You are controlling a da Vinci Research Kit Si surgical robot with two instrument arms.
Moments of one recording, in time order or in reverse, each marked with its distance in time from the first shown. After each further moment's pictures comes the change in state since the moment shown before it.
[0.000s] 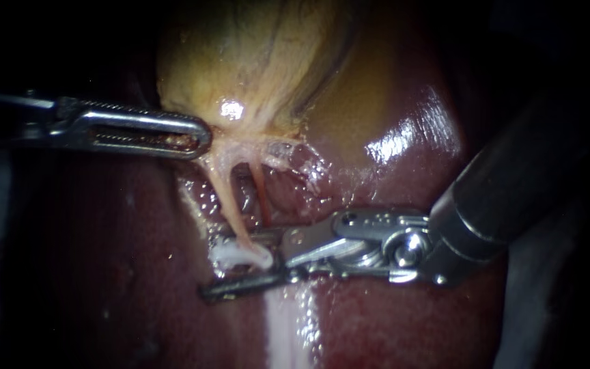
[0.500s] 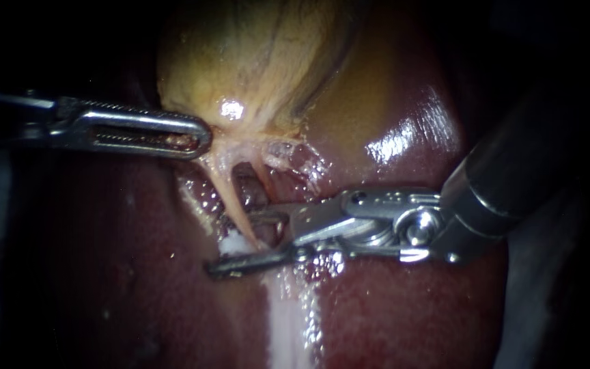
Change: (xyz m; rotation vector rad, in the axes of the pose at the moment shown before) right arm 0.002 0.001 -0.002 -0.030 0.021 -0.015; left arm 0.000 0.000 0.000 0.000 0.000 0.000
